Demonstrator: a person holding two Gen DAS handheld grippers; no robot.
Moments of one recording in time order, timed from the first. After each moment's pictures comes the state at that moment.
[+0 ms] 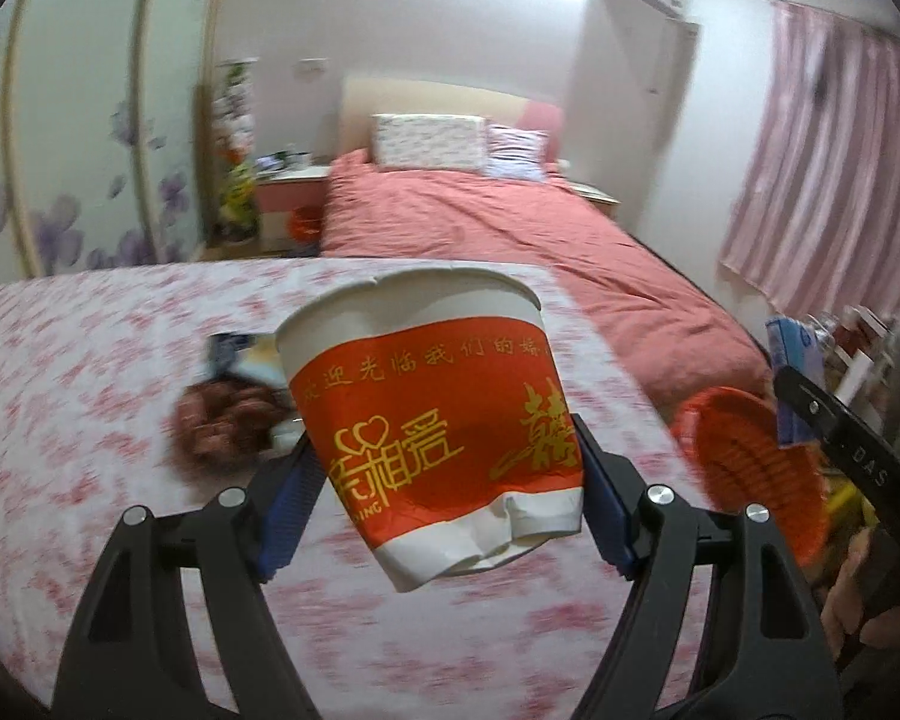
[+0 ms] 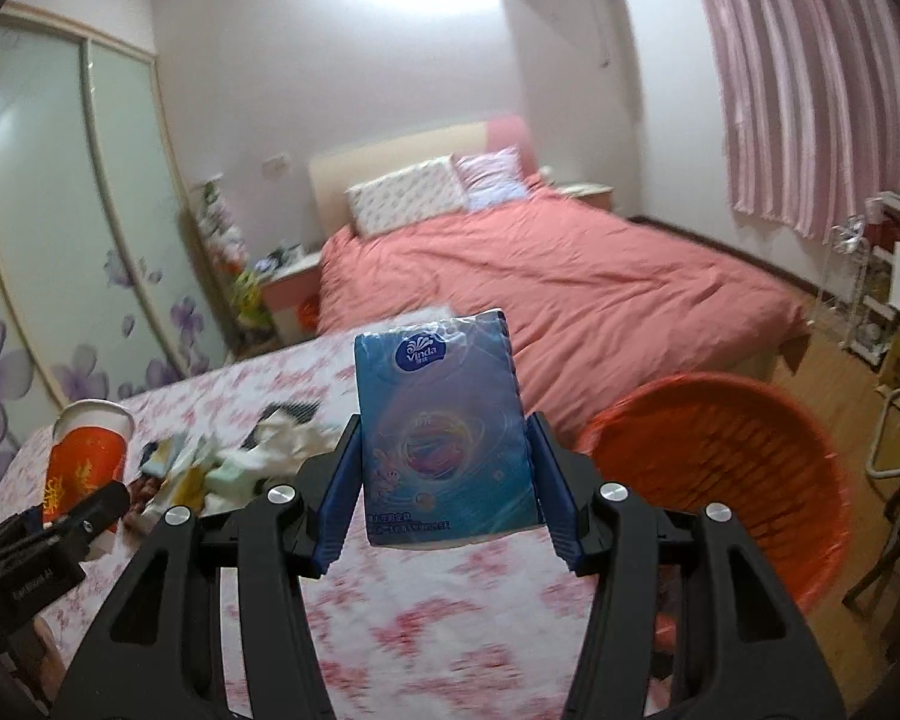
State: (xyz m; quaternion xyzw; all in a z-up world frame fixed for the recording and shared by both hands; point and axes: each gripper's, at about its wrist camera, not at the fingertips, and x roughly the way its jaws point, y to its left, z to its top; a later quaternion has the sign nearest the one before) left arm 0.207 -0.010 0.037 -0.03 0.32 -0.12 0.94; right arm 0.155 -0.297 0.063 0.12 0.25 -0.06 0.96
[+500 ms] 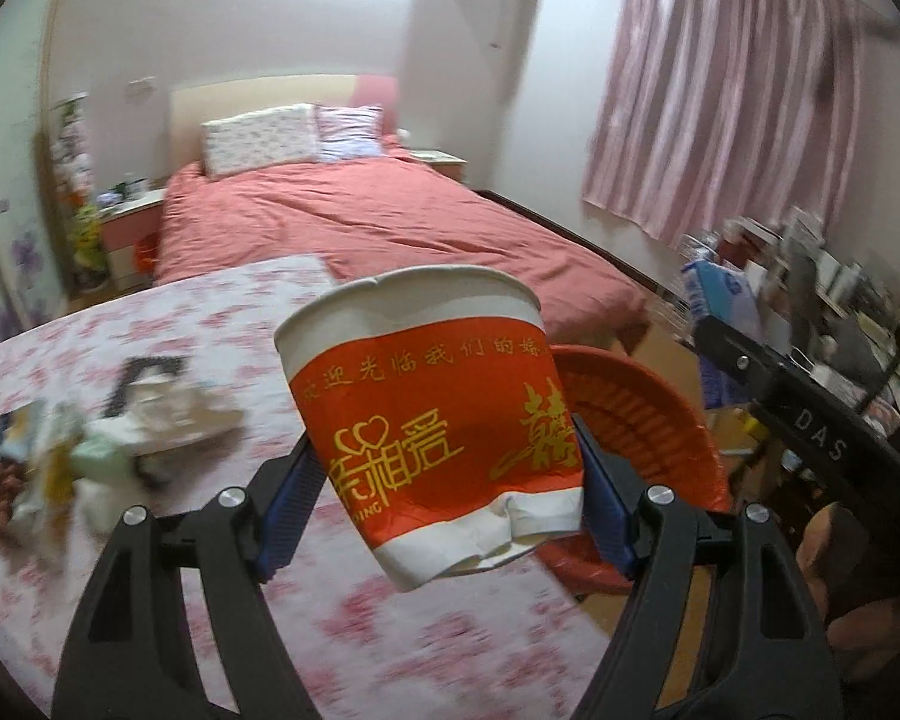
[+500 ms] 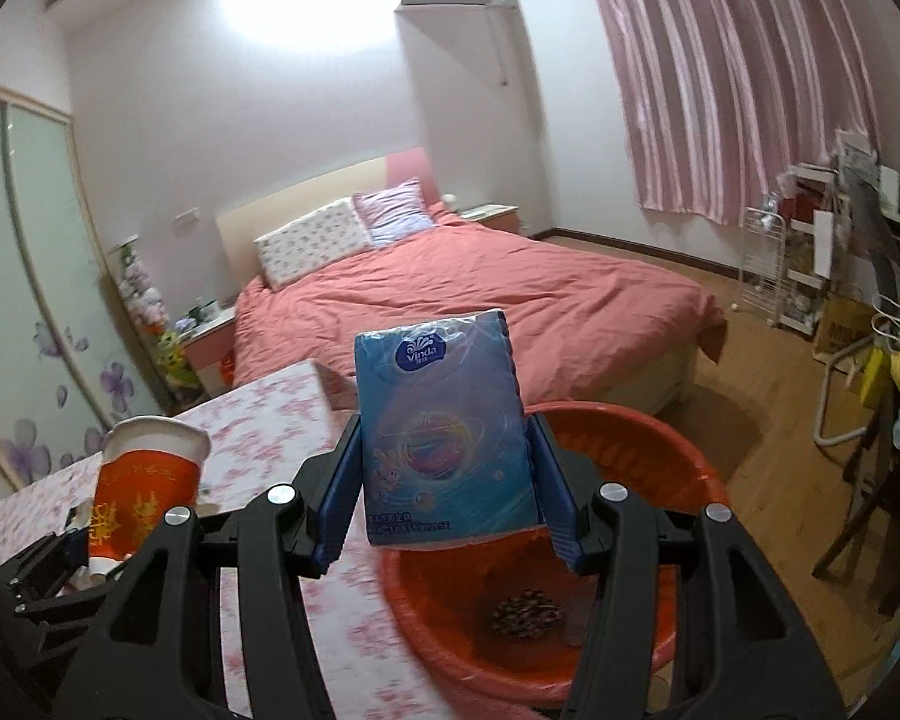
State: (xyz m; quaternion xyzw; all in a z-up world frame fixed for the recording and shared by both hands) left arm 0.217 -0.181 0.023 0.03 0.33 -0.28 0.90; right arm 0.146 -0.387 0.048 0.16 0.22 -0.16 0.95
